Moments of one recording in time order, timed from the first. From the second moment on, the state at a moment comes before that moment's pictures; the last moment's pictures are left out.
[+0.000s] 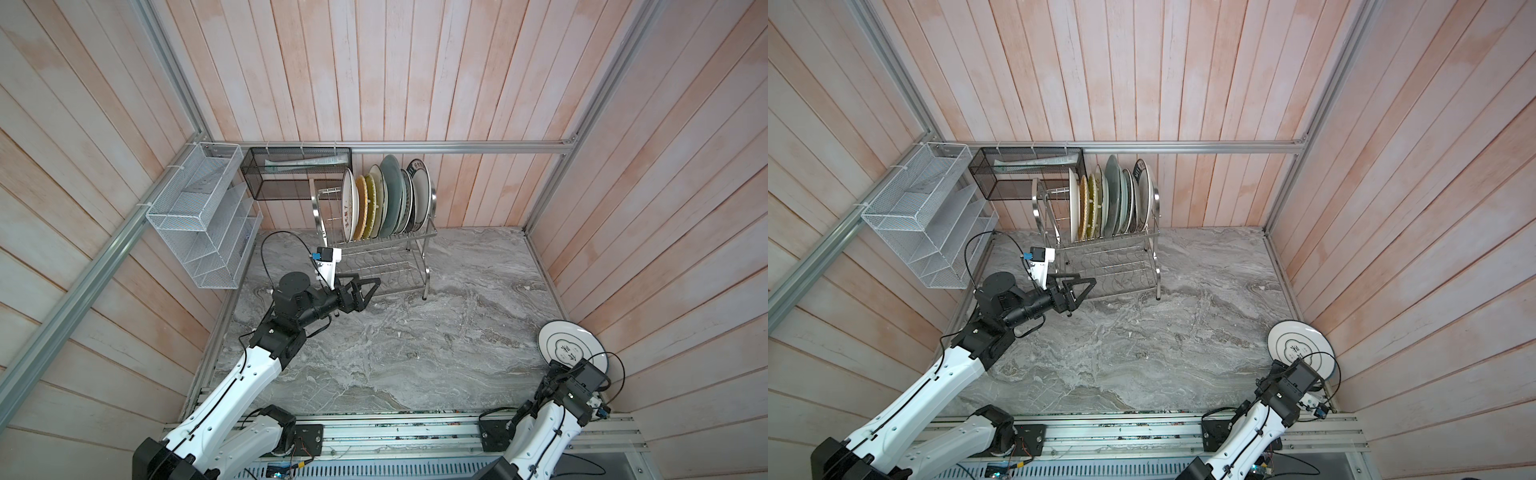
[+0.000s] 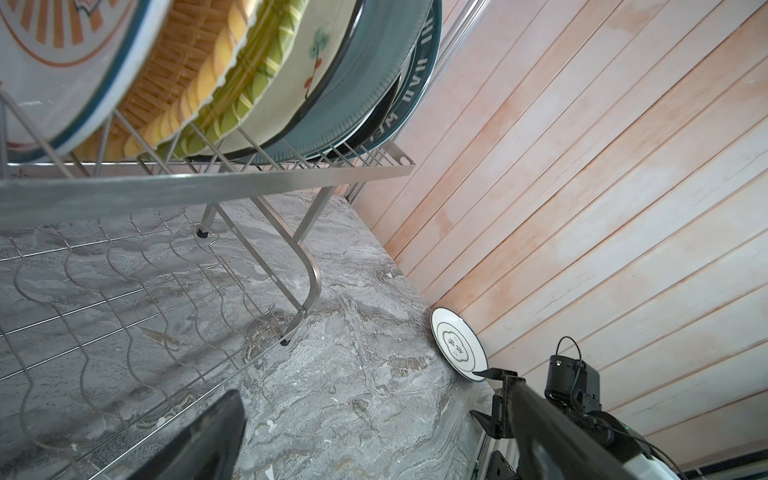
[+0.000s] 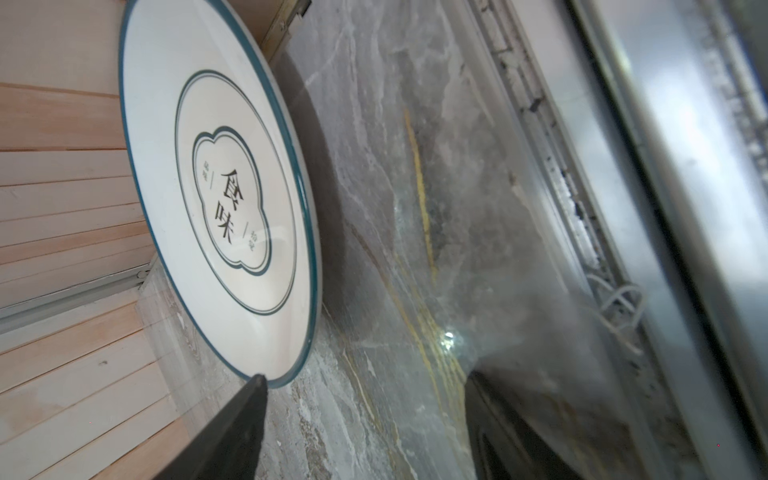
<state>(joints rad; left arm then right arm) -0.43 0.98 0.81 0.06 0.49 -0.53 -0.86 0.43 0.20 -0.66 -0.13 1.32</state>
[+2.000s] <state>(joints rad) -0.71 0.91 0.65 0.19 0.29 -0.32 -0.41 0.72 0.32 -0.34 -0.21 1.00</state>
